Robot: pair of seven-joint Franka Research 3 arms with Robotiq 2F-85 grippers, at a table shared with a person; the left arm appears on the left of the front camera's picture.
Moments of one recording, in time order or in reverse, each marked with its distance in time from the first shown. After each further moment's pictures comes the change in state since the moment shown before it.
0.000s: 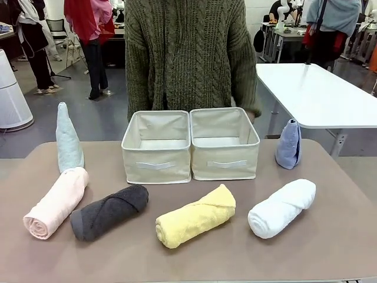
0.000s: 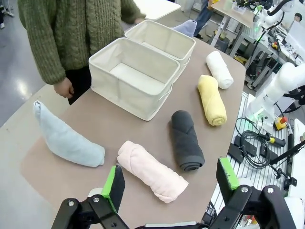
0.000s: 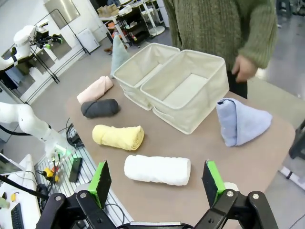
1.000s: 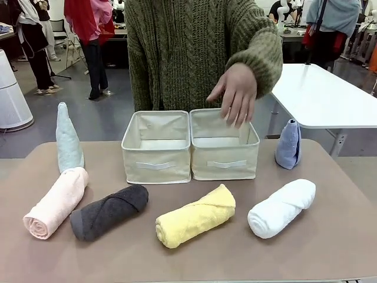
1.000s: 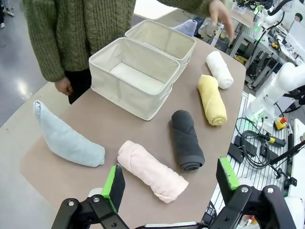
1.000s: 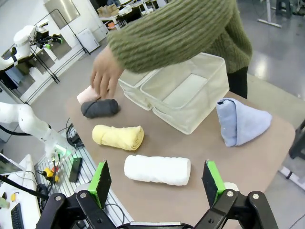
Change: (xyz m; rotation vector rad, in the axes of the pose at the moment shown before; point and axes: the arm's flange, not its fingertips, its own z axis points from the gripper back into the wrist) left arm 0.000 0.000 0.000 0.001 0.001 0.000; right arm 0.000 0.000 0.000 0.000 0.000 0.000
